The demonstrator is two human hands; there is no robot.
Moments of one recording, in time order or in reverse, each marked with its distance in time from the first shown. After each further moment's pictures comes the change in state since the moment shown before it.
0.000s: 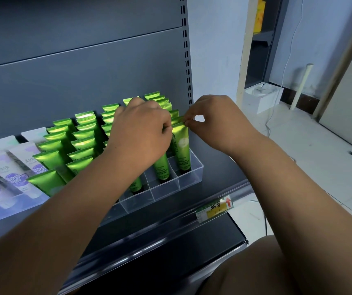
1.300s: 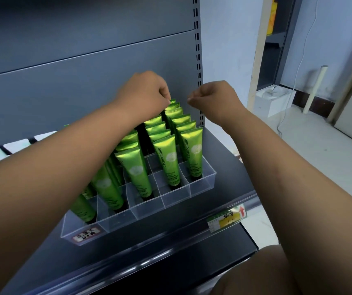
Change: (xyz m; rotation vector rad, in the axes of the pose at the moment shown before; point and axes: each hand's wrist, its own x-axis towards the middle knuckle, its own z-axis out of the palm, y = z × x) left_hand 0.094 -0.050 0.005 -0.187 -0.119 -0.092; right_hand 0.066 0.015 0.022 0.404 0.058 0.382
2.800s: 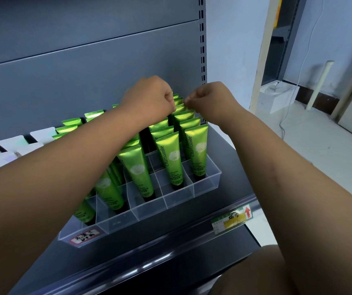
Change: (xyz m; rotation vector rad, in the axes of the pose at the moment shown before) left_hand 0.003 -0.012 0.027 -0.019 -0.029 0.015; right_hand 0.012 0.011 0.023 -0.020 -0.082 0.034
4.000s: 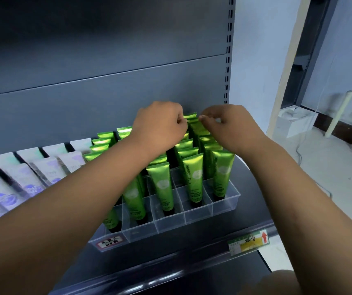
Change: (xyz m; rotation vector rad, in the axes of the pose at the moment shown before) left_hand -0.041 -0.008 -0.031 0.103 0.140 -0.027; right_hand -0.029 -0.038 -0.007 -0.266 0.044 -0.335
